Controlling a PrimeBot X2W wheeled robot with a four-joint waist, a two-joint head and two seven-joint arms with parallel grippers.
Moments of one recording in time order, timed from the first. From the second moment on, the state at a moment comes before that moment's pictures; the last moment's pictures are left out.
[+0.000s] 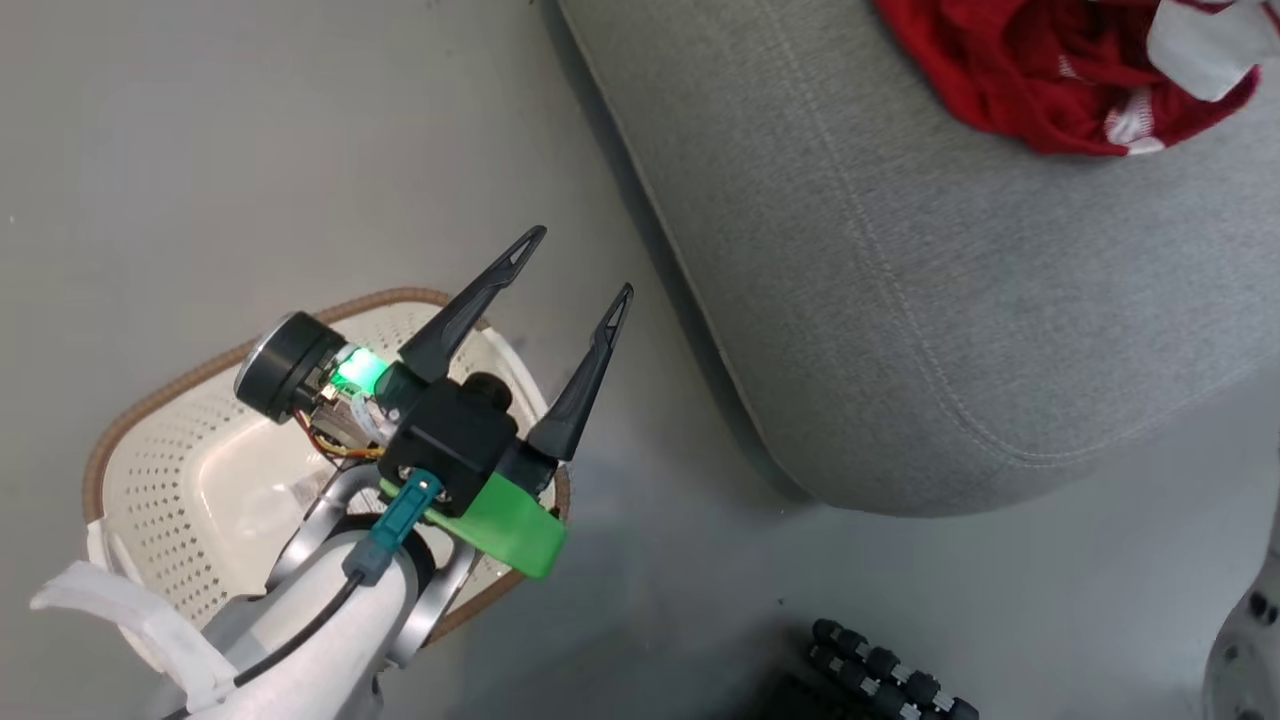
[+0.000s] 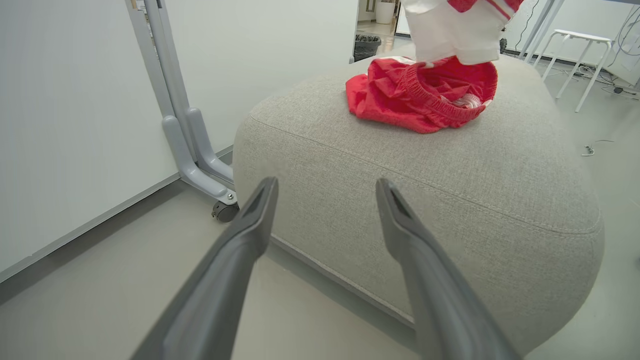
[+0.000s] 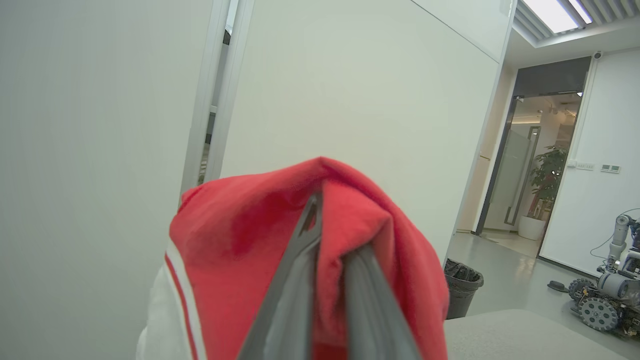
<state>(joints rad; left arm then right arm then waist) -0.49 0.39 -0.69 -0.13 -0.23 0.07 -0.03 -0.77 -0.17 -0.25 0.02 0.12 0.13 -0.26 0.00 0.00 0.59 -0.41</state>
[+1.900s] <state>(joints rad) 0.13 0.06 -0.06 0.00 -0.29 -0.02 -0.26 0.02 -0.11 0.09 0.05 0.16 0.13 -0.26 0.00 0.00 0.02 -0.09</state>
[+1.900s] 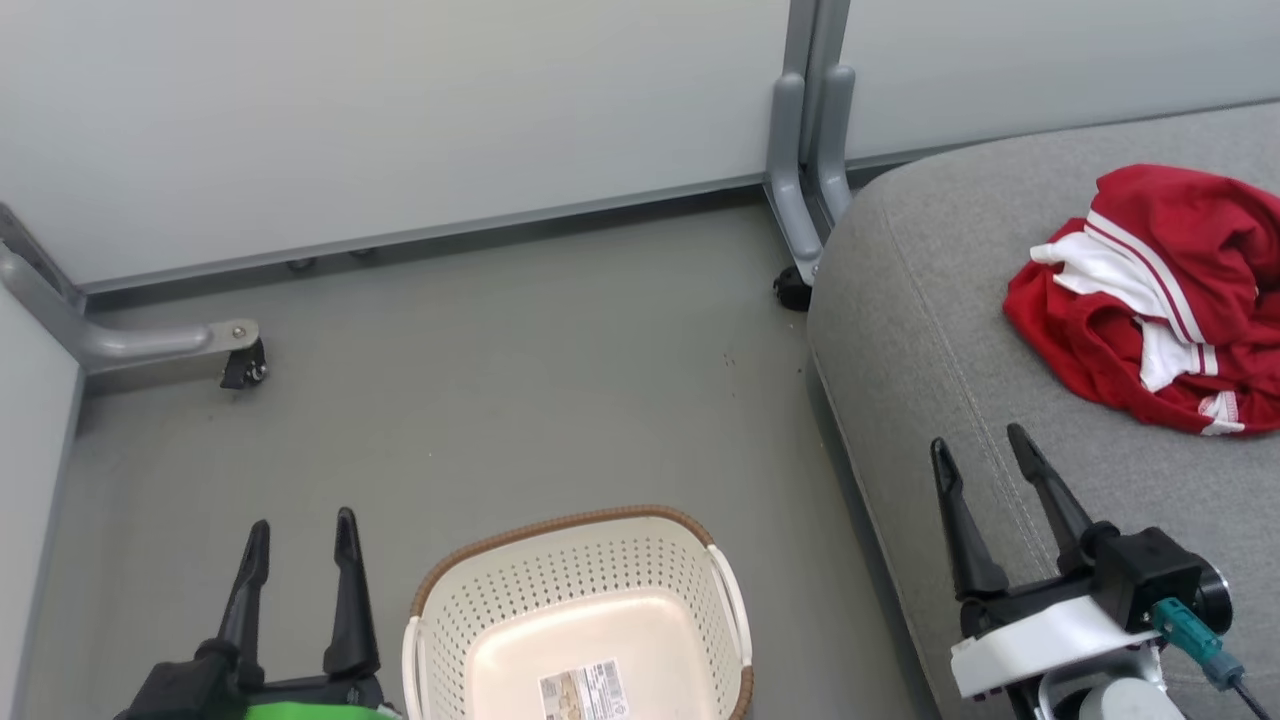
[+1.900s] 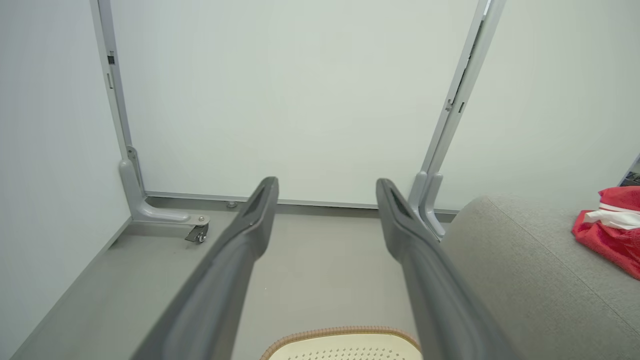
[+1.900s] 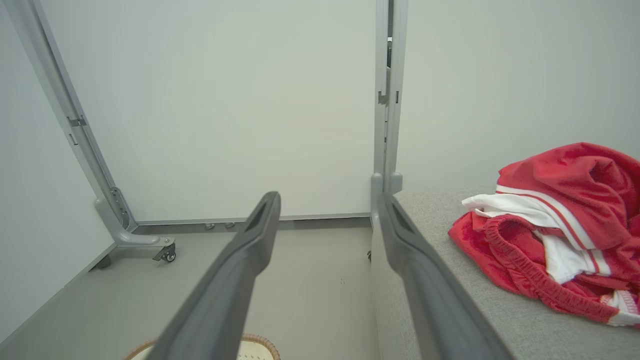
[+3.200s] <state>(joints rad) 0.23 0.05 -0.07 0.07 -0.18 -0.07 -0.26 0.11 -0.08 0.14 0.11 0.16 0.13 -0.26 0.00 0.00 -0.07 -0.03</state>
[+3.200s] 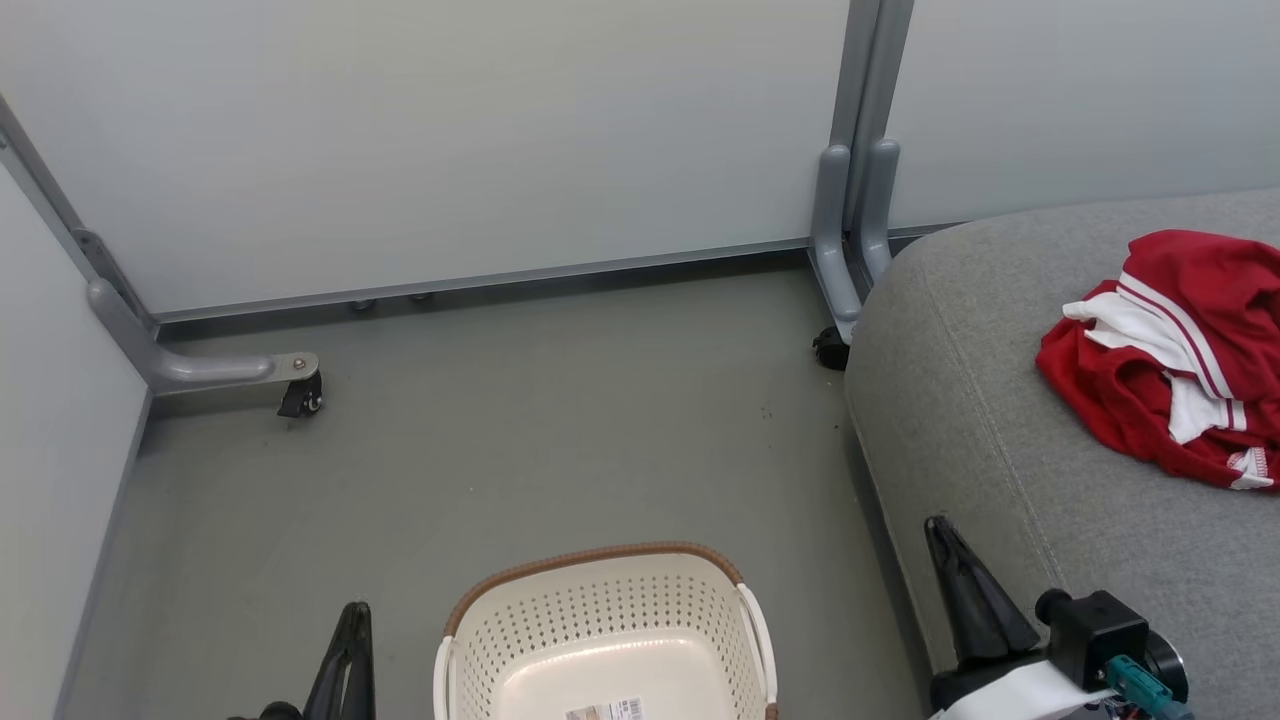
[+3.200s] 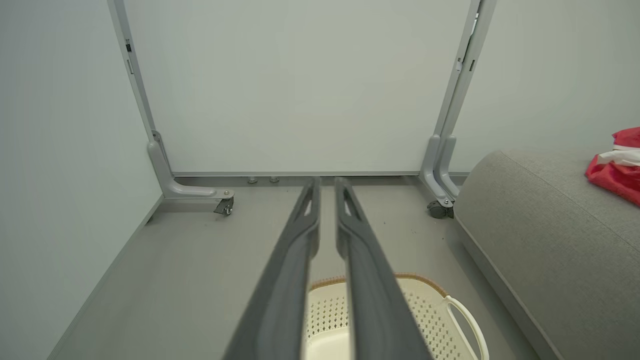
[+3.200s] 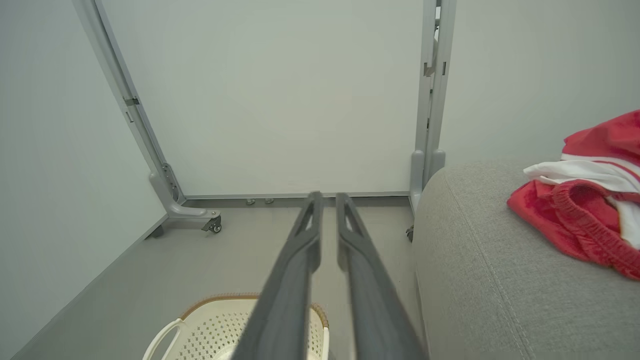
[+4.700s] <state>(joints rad) 0.08 0.07 -0.01 0.16 -0.92 -0.10 -0.10 0.02 -0.09 0.06 0.18 0.91 0.13 -0.11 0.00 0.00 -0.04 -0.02</state>
